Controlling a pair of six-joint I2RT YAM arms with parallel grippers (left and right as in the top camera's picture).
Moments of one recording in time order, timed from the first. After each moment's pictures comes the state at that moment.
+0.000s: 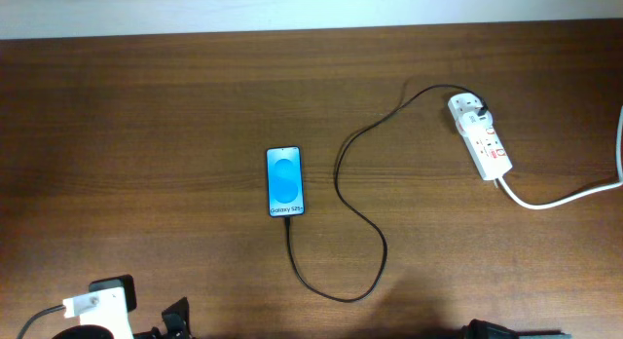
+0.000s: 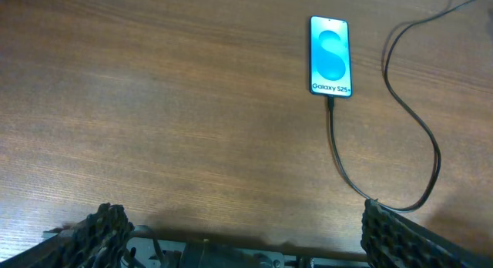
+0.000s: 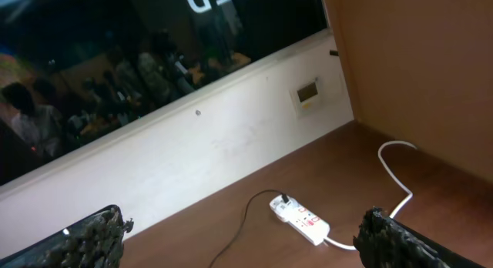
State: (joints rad) left arm -0.19 0.47 1.25 -1.62 -0.09 -0.35; right arm -0.33 0.73 2.38 -1.69 -0.03 0.38
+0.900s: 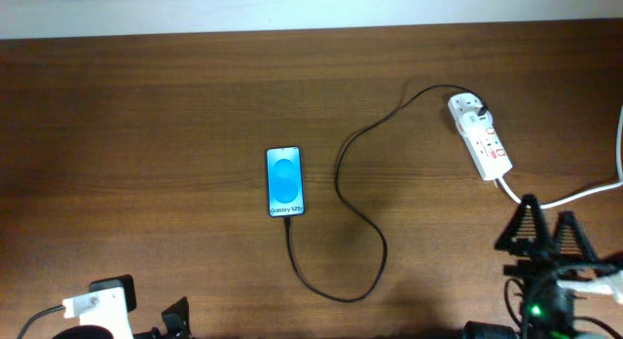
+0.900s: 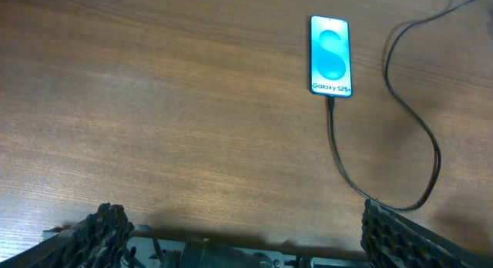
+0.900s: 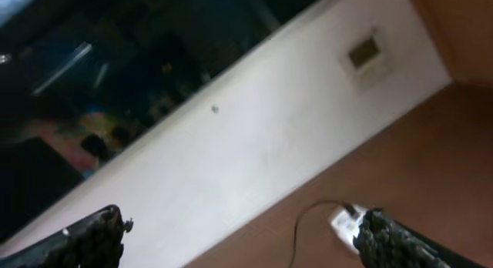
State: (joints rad) left arm -0.19 0.47 1.25 -1.62 -0.09 -0.35; right arm -0.17 0.04 0.56 -0.40 0.00 0.65
